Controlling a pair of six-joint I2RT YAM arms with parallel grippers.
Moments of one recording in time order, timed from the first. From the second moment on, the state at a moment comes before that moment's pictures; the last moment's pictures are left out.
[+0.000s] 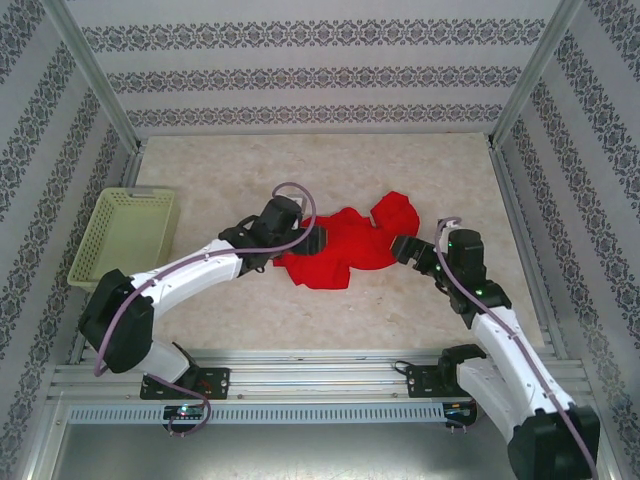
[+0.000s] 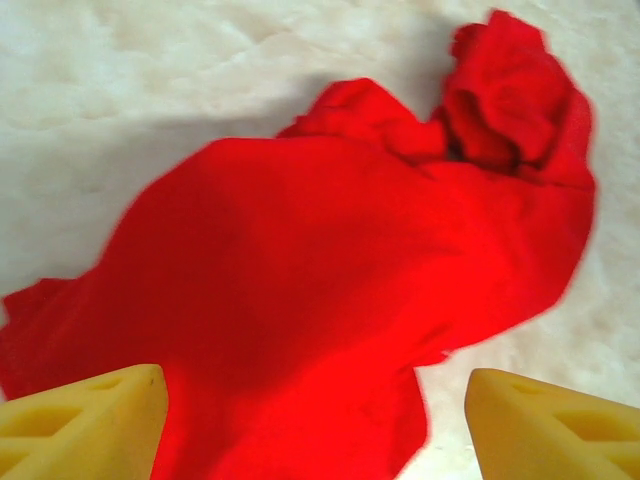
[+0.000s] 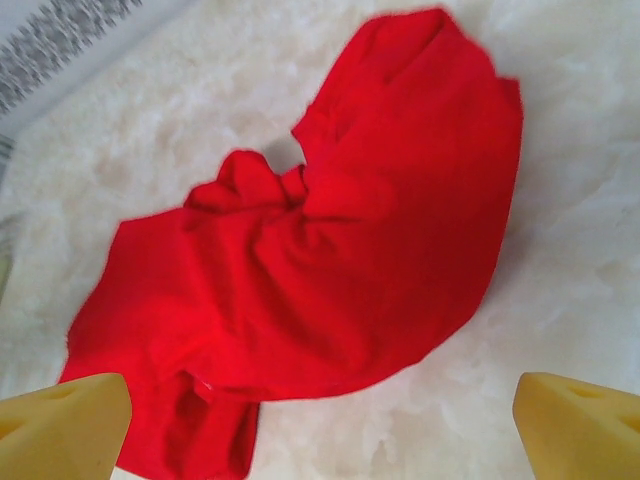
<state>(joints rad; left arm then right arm) -0.67 1.49 1.04 -0.31 -0.05 -0.56 0.16 0.82 0.50 -0.30 -0.23 0.55</state>
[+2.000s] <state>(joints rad) -0.48 1.26 0.91 -0.60 0.06 -0.49 0.36 1.12 0.58 -0.44 0.00 0.60</state>
